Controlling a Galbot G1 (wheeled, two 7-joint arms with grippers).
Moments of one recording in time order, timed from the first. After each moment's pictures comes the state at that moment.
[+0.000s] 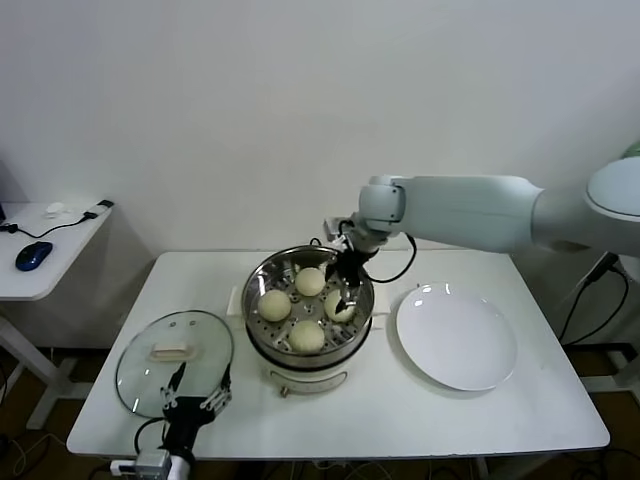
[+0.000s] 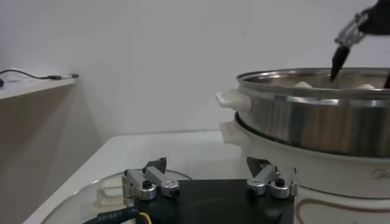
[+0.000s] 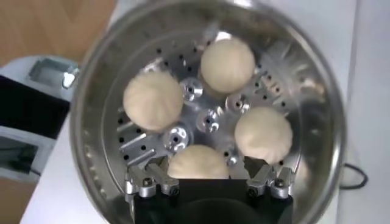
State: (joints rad) left arm 1.68 -1.45 -0.57 -1.99 -0.09 0.02 -0.01; right arm 0.74 1.22 -1.65 1.21 0.89 -0.23 -0.92
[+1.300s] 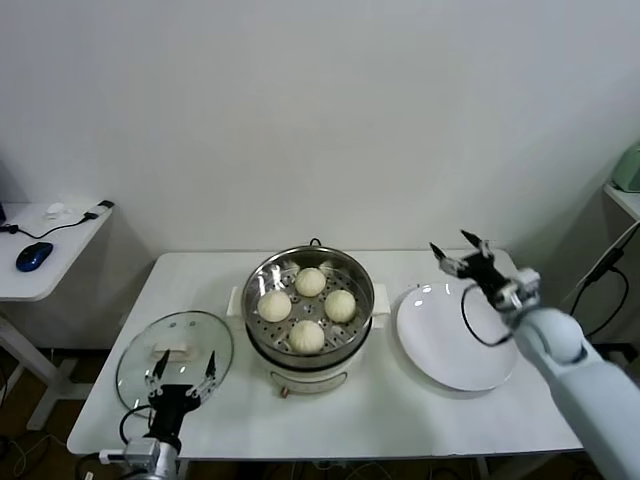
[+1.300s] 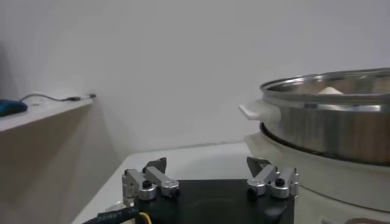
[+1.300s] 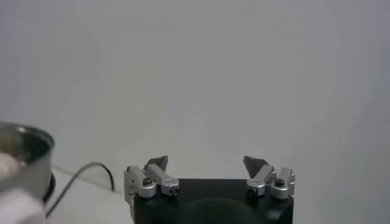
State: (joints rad) left arm 1.63 -1.41 -0.61 -1.94 -0.07 -0.03 -0.04; right arm -0.94 0.83 0.26 1.50 0.62 0.04 -0.14
